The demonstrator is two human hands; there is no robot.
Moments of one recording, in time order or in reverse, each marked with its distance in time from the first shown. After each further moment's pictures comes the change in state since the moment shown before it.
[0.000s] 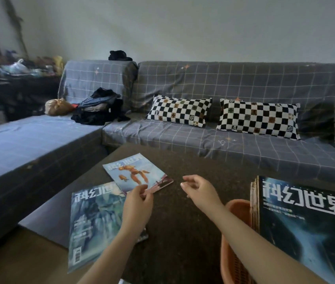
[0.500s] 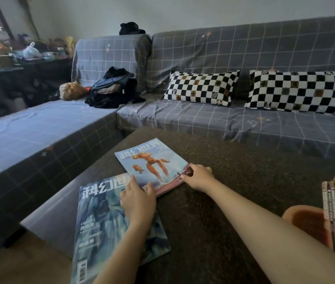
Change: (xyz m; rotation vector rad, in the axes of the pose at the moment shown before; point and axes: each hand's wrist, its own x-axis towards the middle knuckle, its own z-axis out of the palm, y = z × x) left_hand 0.085 -0.069 0.020 0.271 0.201 -0.208; right_hand 0.133 0.031 0.099 -0.508 -0.276 0.143
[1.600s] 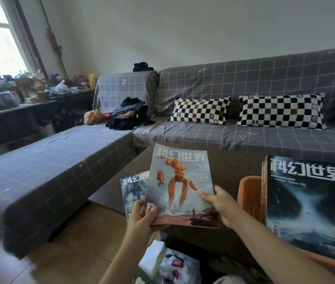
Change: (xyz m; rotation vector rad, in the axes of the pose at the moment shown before) left_hand -0.182 -0.055 -0.168 -1.069 -0.497 -0.080; right_hand -0.273 0.014 -0.029 1.108 -0.134 0.077
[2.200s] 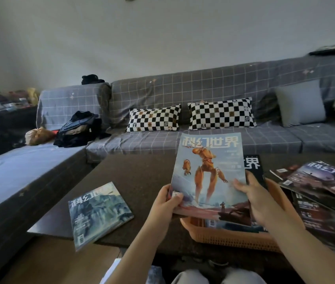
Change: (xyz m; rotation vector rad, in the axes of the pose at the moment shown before) left_hand -0.019 -0.018 0.176 0.300 -0.410 -0.031; right_hand -0.098 -0.010 -0.173 0.282 0.345 -0.275
